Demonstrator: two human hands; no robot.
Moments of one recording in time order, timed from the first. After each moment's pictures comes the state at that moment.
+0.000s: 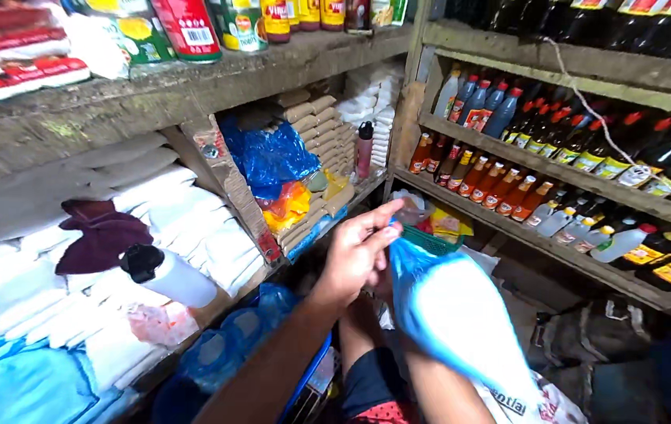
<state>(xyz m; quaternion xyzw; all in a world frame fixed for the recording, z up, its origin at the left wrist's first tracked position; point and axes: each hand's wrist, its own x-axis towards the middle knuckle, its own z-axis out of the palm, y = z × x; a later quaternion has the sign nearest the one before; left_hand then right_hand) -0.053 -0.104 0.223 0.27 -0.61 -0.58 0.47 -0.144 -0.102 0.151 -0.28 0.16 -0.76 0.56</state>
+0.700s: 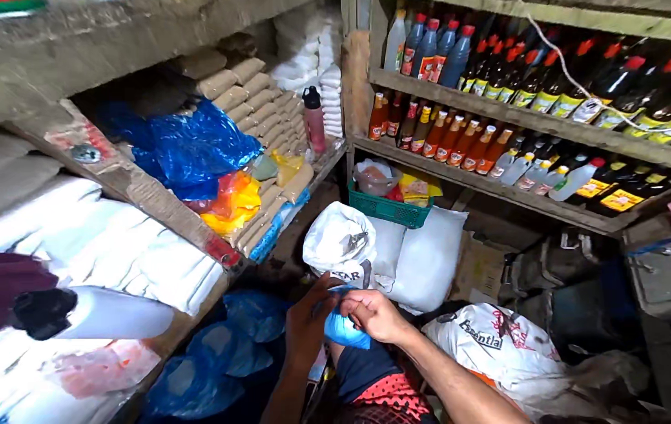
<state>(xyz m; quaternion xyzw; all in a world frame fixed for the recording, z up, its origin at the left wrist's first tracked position) -0.010 -0.080 0.018 0.38 -0.64 -0.49 0.46 -0.195 -0.037 0.031 -0.62 0.42 -0.47 0.47</state>
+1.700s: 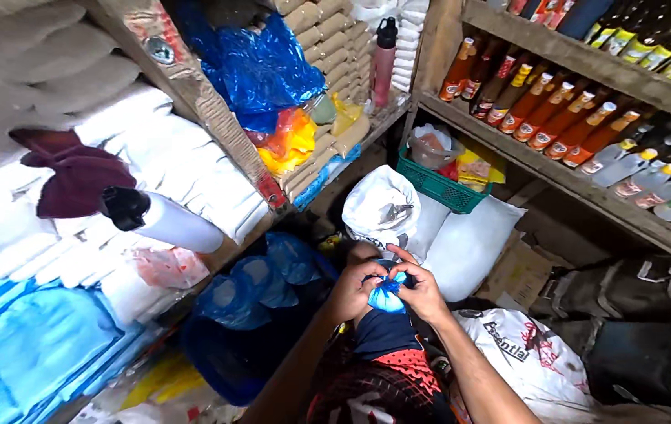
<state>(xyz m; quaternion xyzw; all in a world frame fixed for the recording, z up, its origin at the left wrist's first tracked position) -0.009 -0.082 -0.011 0.29 -0.72 -0.52 0.37 -0.209 -0.039 -0.024 -0.57 0.40 -0.56 0.45</state>
